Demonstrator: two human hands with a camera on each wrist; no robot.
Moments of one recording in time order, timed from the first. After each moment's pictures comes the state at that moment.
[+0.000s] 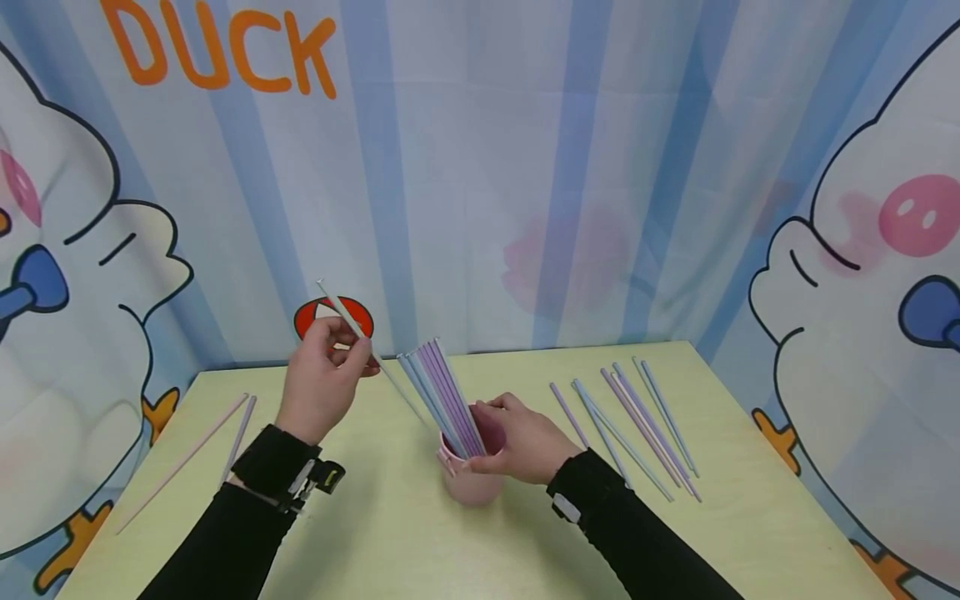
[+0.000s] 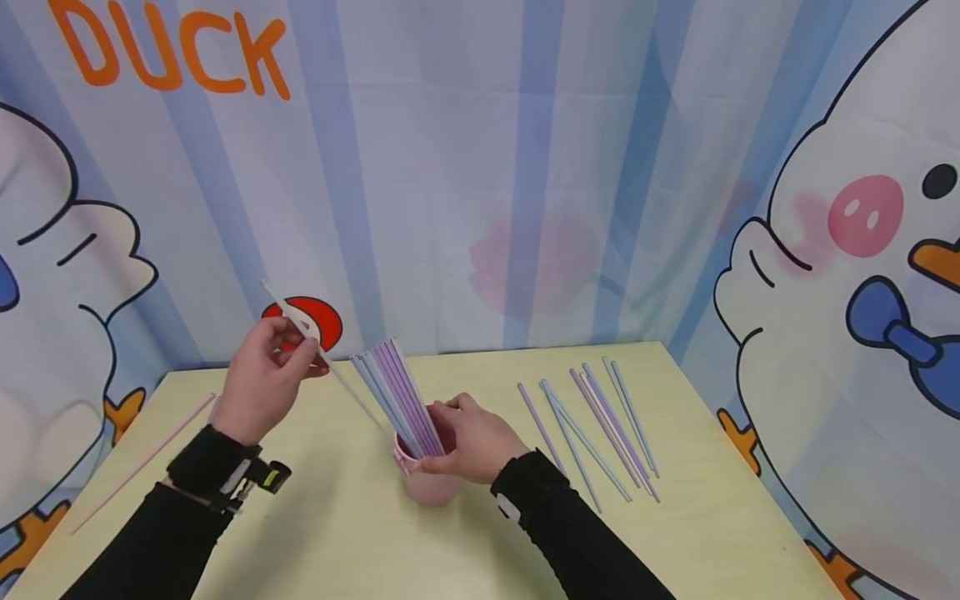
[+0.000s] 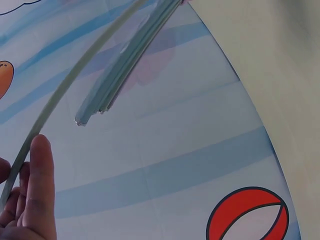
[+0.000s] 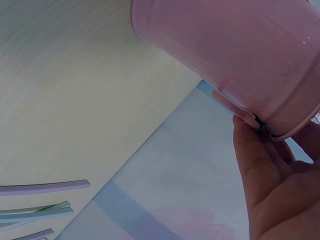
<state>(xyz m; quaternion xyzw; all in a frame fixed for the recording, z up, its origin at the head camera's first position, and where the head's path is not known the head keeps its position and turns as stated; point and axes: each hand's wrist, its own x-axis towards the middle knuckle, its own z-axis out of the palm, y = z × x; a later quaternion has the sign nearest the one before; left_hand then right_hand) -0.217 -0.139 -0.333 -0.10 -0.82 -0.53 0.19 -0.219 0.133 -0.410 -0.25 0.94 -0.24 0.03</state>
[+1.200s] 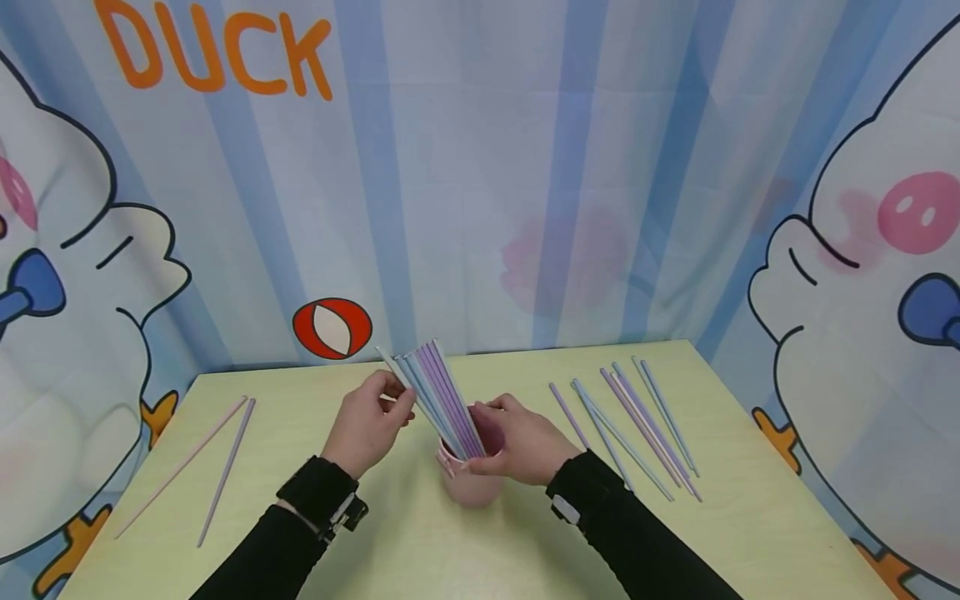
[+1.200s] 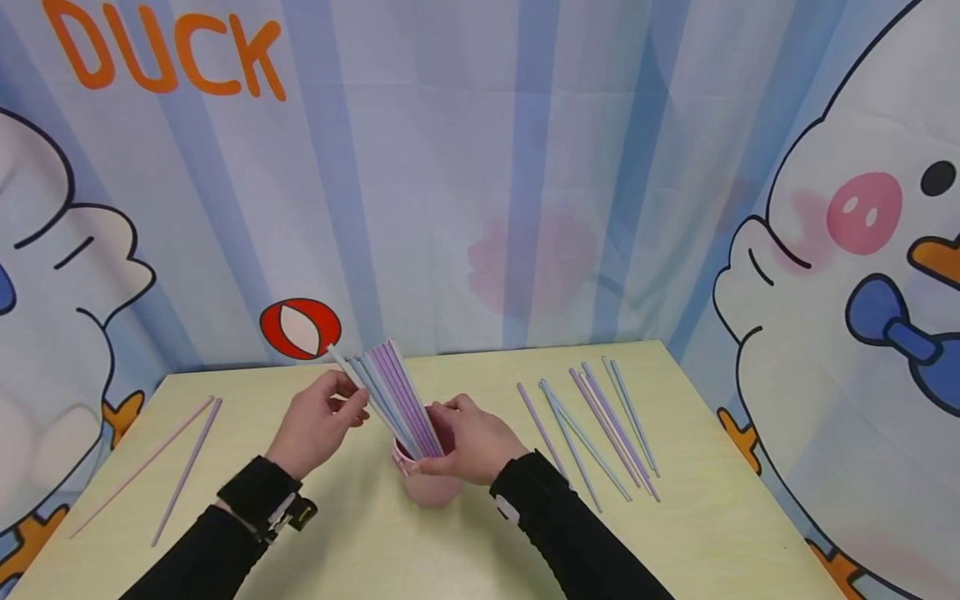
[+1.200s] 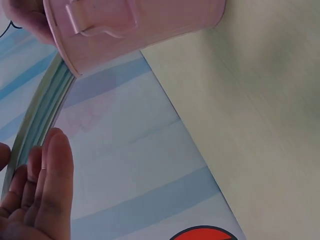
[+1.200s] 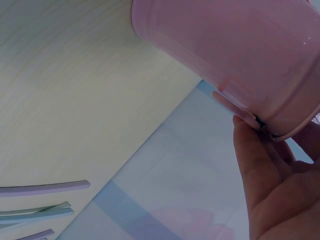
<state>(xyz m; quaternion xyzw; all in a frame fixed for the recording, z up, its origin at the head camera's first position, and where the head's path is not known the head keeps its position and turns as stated) -0.220 -0.105 -0.393 -0.05 -0.88 -0.46 0.08 -0.221 0.132 -0.412 -0.24 0.94 -0.24 0.03</state>
